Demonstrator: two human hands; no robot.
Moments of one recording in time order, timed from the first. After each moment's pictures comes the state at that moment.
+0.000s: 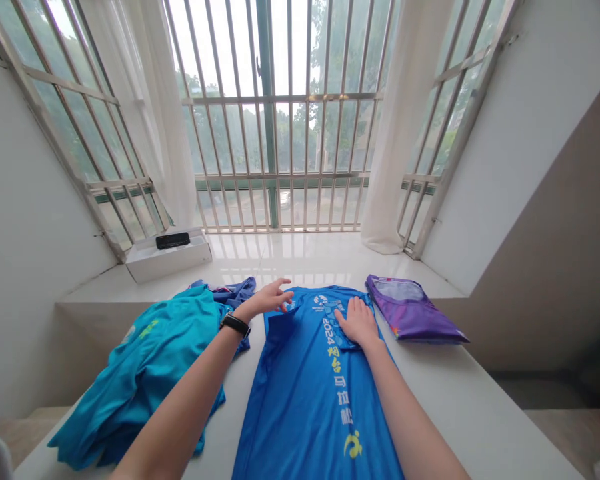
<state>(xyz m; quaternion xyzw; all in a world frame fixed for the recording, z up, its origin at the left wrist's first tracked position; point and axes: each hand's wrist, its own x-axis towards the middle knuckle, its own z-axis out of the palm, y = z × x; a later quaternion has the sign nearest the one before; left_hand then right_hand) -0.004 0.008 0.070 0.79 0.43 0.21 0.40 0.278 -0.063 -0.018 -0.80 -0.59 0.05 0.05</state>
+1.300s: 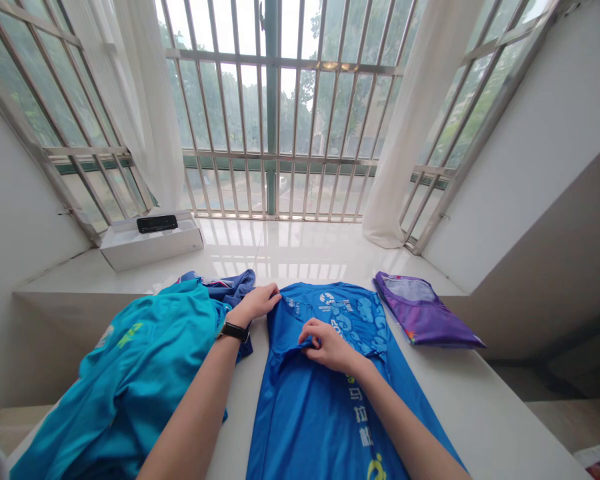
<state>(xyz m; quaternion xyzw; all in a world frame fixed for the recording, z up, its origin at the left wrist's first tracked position) -0.035 0.030 0.041 0.85 0.50 0.06 0.14 0.183 -0.097 0.010 -0.47 -0.76 0.34 0.31</state>
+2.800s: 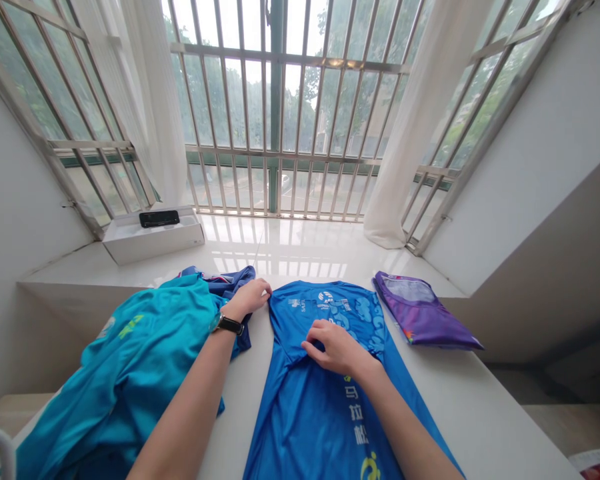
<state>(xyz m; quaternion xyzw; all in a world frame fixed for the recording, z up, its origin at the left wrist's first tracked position) -0.054 0.042 0.029 0.86 0.48 0.11 0.14 0.190 -0.117 0.042 -0.50 -0.84 0.13 0.15</state>
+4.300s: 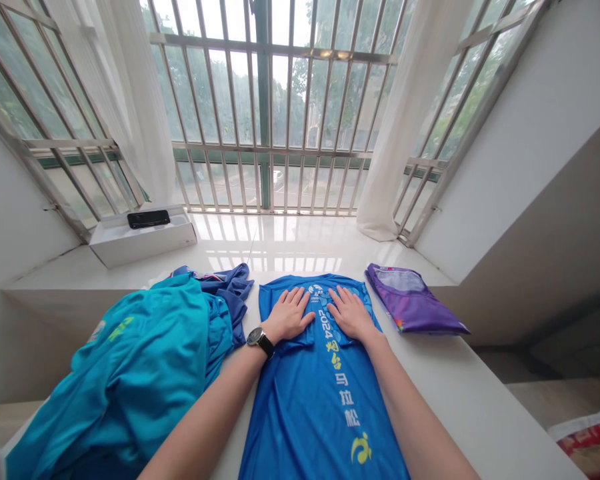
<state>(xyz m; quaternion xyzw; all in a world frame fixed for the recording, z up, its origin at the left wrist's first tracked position) 0.047 -0.022 -0.015 0.92 0.38 0.08 0.04 0.271 -0.062 -0.021 -0.71 -0.69 0.06 0.06</state>
